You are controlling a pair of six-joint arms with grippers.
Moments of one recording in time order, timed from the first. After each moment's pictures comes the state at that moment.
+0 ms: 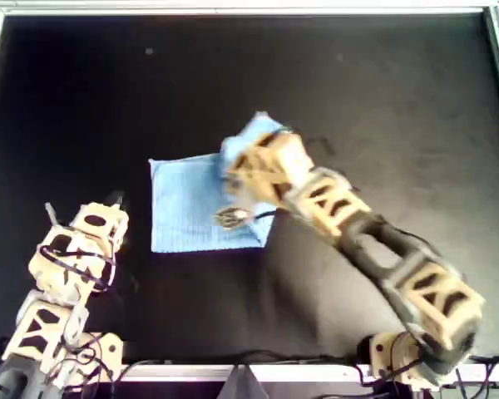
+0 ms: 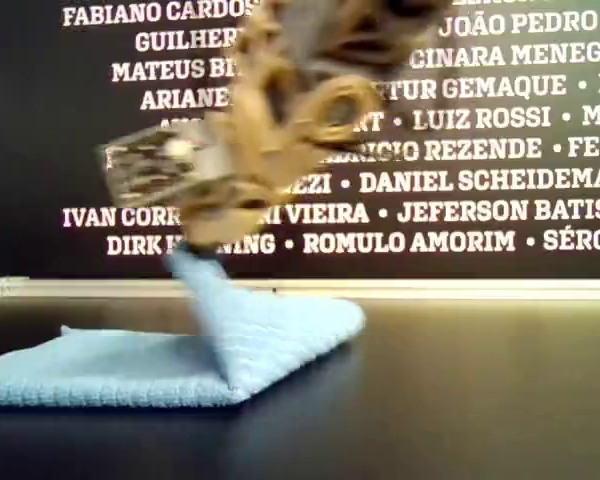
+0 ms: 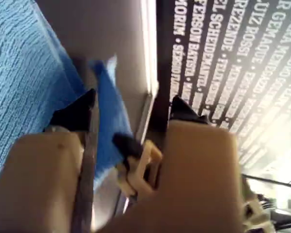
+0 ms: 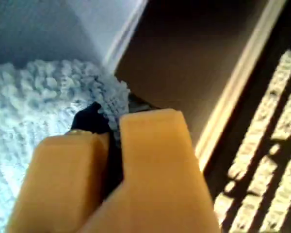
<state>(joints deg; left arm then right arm) -13.8 164.4 173.1 -1.4 4.7 5.4 44.6 60.4 69.8 26.4 -10.8 -4.2</state>
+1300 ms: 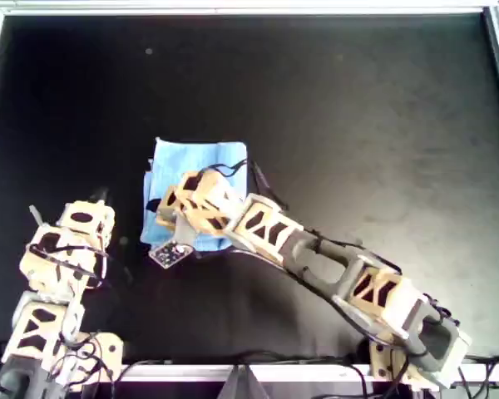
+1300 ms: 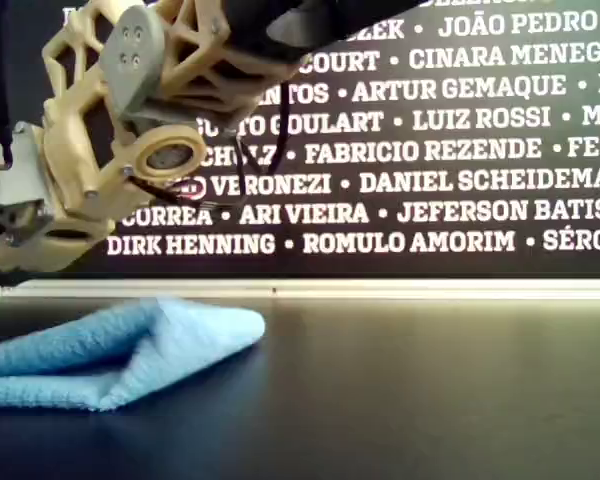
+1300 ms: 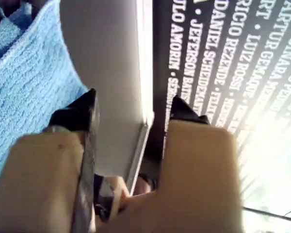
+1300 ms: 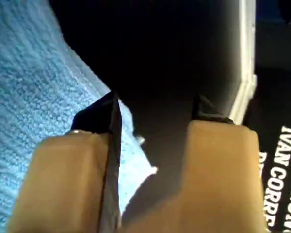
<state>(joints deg) -7.6 164.4 173.1 -1.4 4.6 5.4 59.0 38.9 42.0 26.4 -10.7 6.0</state>
